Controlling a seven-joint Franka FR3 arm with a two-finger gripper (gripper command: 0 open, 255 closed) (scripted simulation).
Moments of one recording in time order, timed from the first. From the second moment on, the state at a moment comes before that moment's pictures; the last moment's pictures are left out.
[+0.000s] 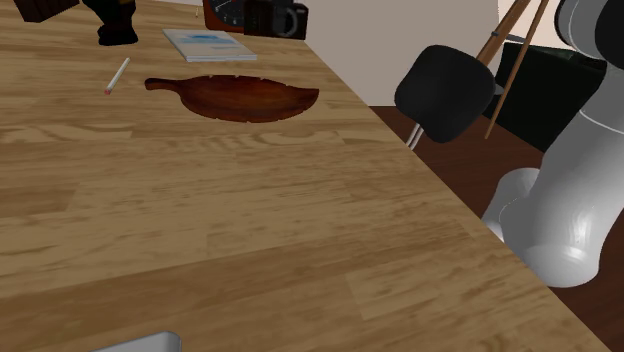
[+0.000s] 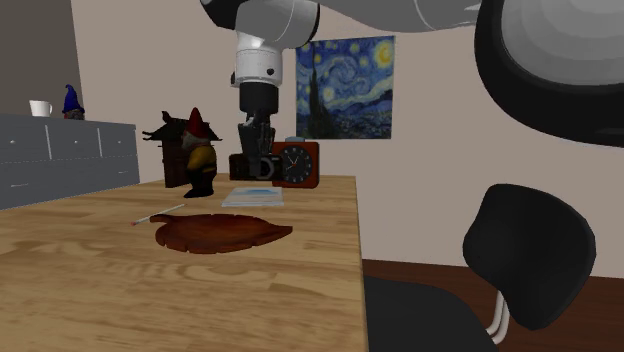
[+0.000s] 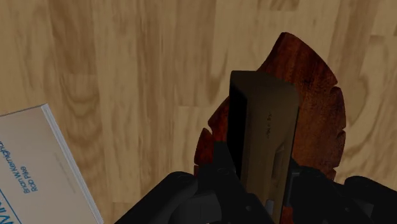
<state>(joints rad) 0.42 0.07 0.02 -1.30 0.03 1.40 -0.73</state>
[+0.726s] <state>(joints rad) 0.51 0.13 0.09 -1.27 0.01 1.44 -0.57</state>
